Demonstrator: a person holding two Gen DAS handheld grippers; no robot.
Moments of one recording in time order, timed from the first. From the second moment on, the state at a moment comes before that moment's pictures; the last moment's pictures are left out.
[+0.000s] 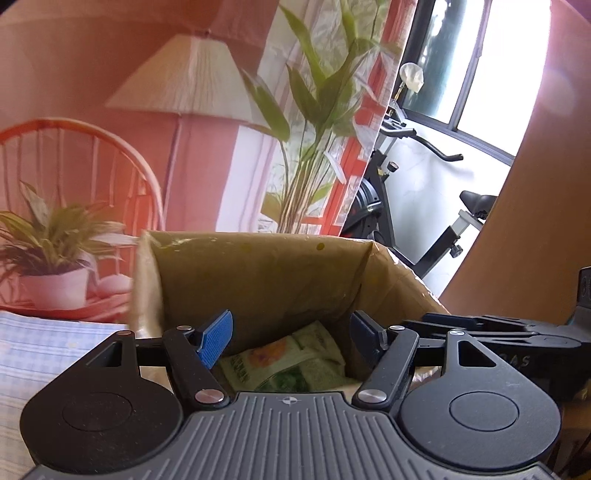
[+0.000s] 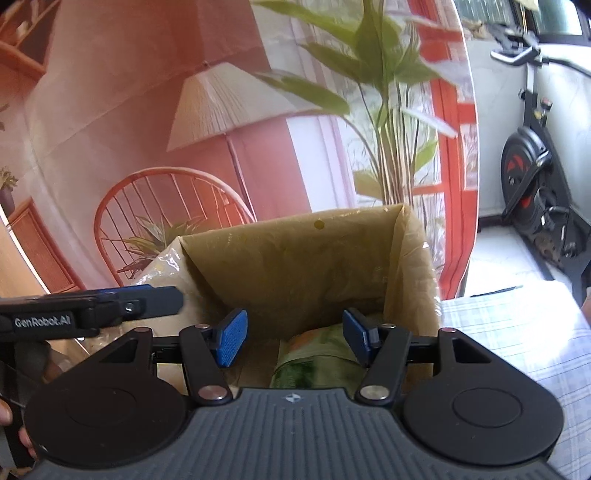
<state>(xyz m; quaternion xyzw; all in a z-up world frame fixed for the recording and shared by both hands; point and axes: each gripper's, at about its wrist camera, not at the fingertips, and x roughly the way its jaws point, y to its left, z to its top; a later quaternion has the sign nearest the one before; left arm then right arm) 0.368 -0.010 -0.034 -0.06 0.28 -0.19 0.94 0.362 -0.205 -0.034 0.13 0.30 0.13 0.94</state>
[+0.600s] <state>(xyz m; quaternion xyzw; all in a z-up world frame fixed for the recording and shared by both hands) 0.254 0.043 -0.030 -0.03 0.25 -0.16 0.95 0.250 -0.214 -0.016 0.13 0.22 0.11 0.96</state>
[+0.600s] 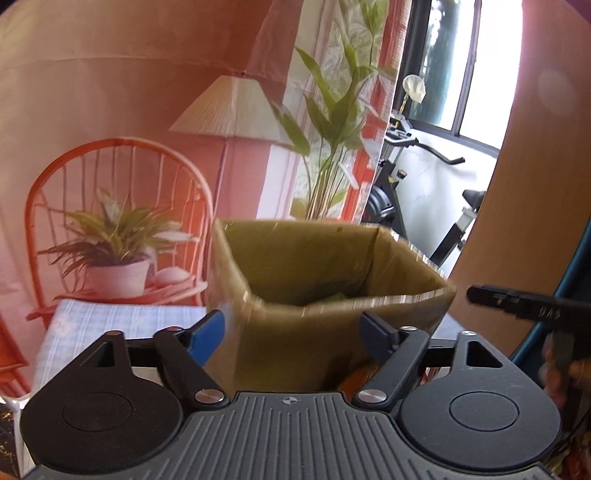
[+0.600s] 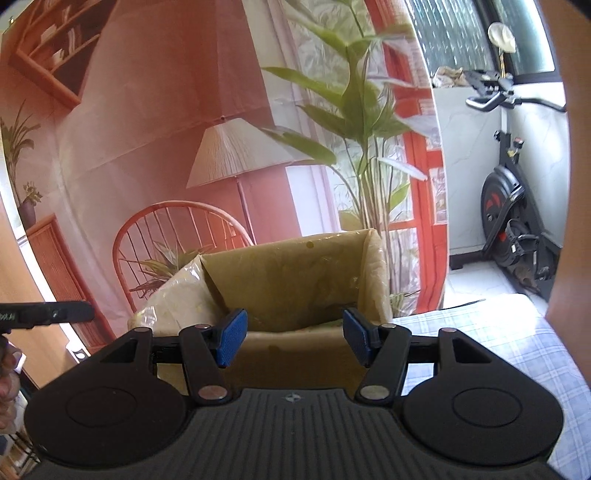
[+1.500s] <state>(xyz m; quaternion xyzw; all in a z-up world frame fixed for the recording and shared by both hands) 0.225 0.054 -0.191 -0.02 0.39 -0.16 0.91 0.178 -0.157 -0.152 0.06 0.40 0.12 0.90</state>
